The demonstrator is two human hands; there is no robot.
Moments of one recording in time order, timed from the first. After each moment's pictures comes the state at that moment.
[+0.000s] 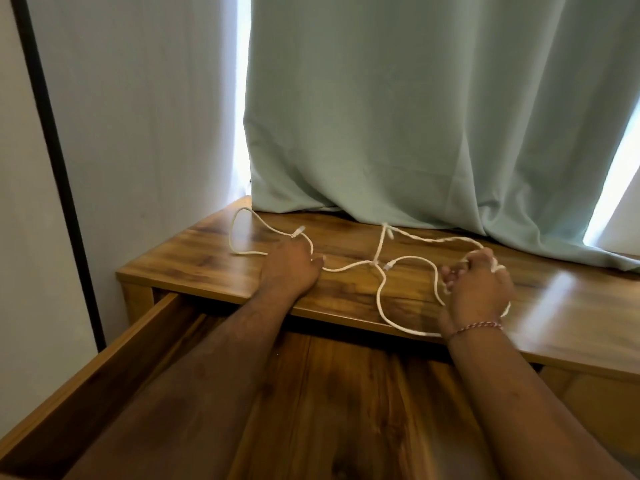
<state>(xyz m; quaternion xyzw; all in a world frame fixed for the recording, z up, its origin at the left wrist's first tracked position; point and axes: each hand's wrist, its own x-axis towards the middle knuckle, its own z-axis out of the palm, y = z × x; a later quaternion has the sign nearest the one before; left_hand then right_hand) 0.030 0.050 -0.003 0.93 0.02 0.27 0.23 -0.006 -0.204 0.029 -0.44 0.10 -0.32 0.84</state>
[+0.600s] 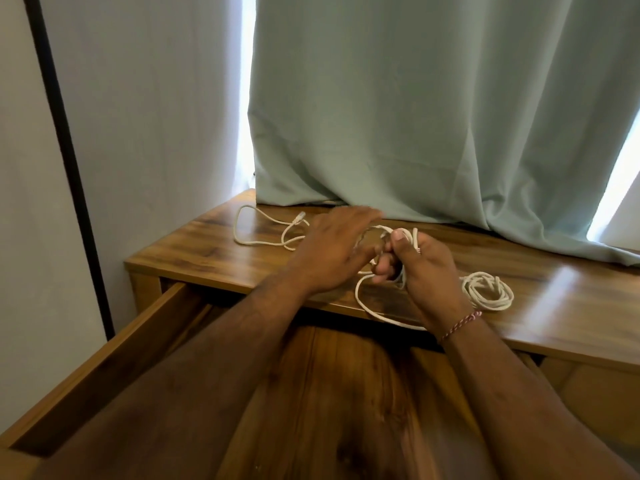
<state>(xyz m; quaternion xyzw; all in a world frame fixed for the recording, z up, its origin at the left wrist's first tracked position) -0.005 0.018 0.027 0.85 -0.30 0.39 0.20 -0.043 -0.161 0.034 -0.66 -0.22 -0.11 0.71</state>
